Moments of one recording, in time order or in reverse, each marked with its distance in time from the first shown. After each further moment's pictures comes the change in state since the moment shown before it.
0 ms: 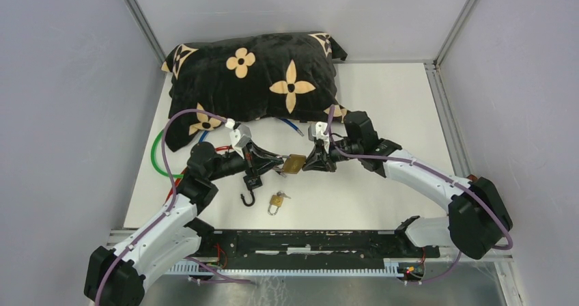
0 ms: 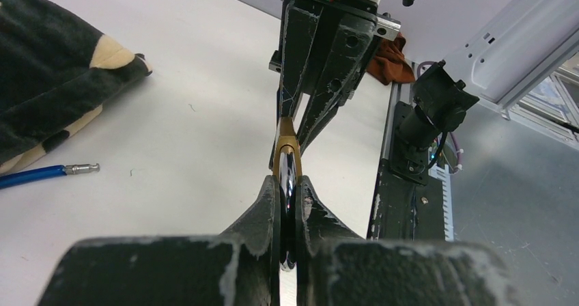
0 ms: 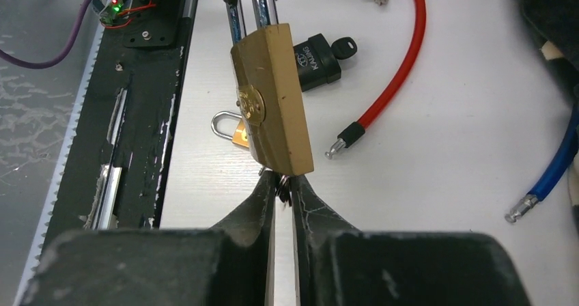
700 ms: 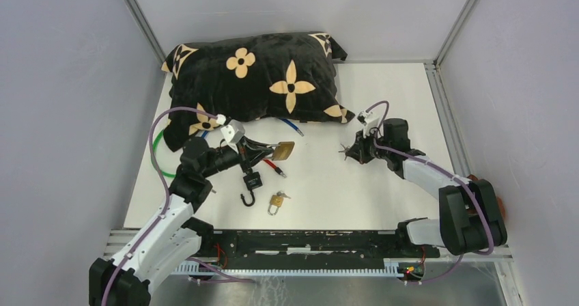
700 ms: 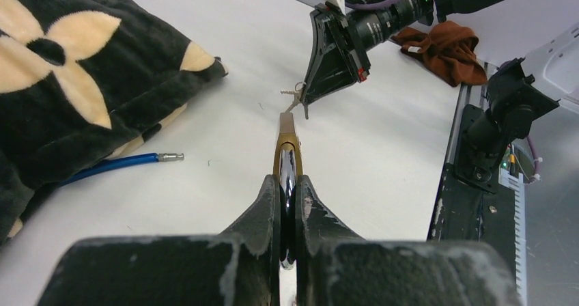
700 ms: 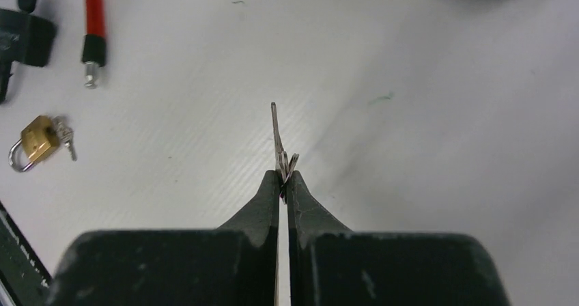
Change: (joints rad) left arm 0.101 -0.049 0.059 -0.150 -0.053 0.153; right arm -0.398 0.010 -0.222 0.109 0.325 0.317
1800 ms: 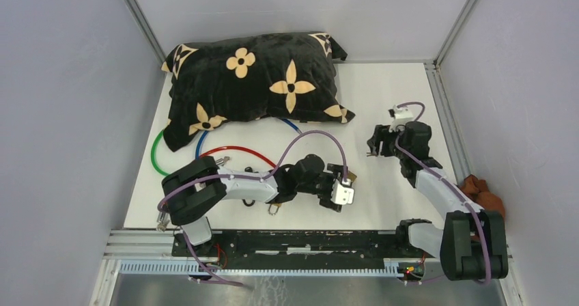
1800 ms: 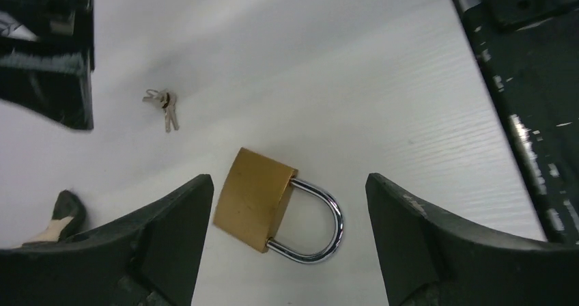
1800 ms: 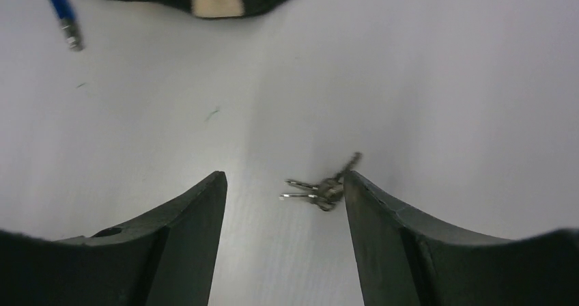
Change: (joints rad) left arm -0.752 0.976 0.360 0.192 -0.363 0.830; right arm -0.225 -0.183 -0.092 0.043 0.362 0.140
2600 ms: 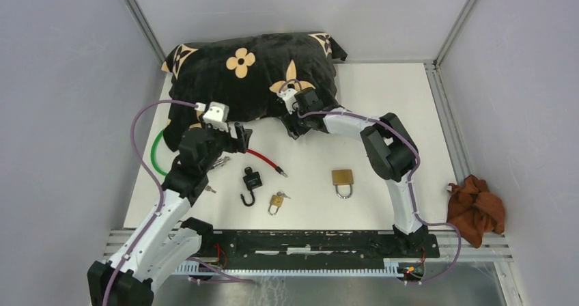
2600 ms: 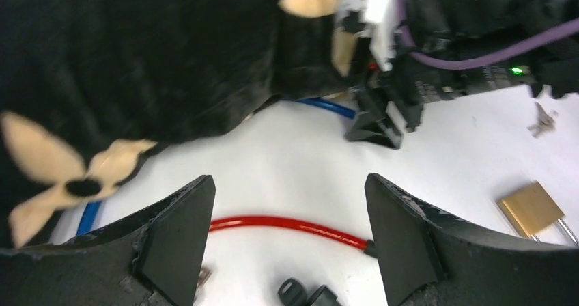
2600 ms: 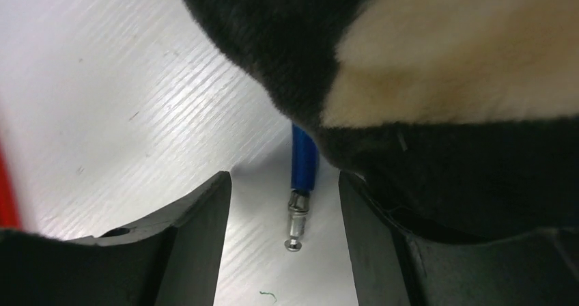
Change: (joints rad) left arm 0.739 -0.895 -0.226 -0.426 -0.296 -0.752; right arm 0.625 1.014 1.004 -0.281 0.099 -0.187
